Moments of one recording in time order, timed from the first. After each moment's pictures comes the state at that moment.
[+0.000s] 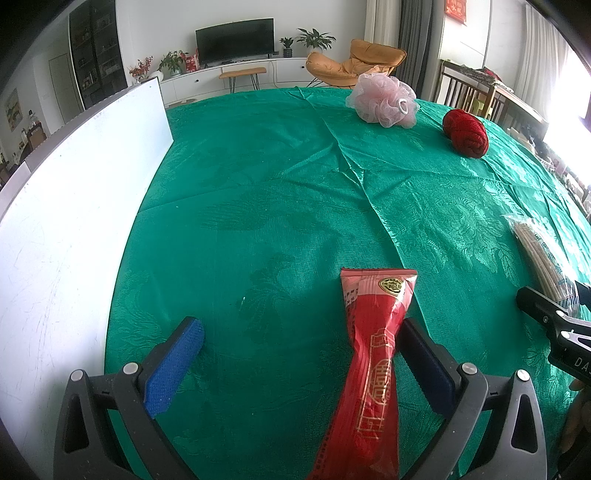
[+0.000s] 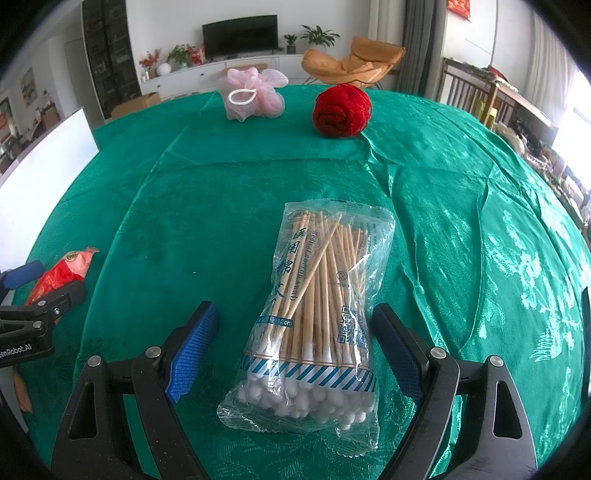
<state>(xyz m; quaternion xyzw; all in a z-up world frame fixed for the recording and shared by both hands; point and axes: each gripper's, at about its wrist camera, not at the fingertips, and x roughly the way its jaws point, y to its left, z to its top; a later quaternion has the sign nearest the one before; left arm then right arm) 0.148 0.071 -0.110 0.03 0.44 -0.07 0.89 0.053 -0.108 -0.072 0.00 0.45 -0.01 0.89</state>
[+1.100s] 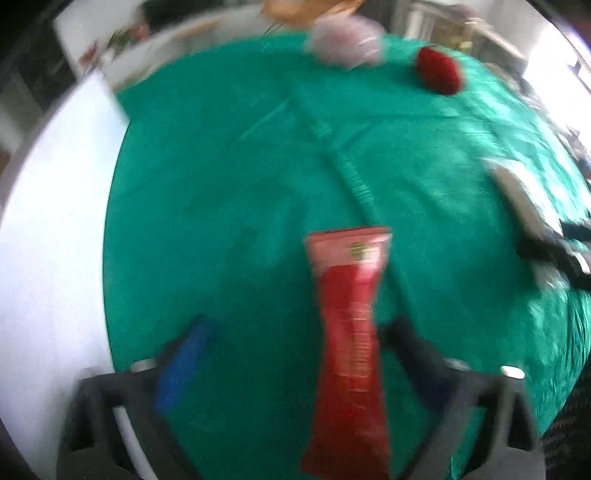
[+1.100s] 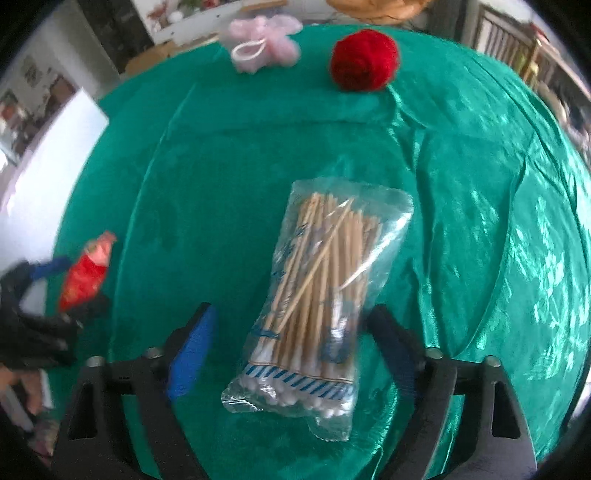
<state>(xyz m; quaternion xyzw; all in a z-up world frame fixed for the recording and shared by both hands) 0.156 0.054 -0.096 0.10 0.53 -0.14 0.83 0.091 -0.128 -0.059 0.04 0.58 0.05 0.81</state>
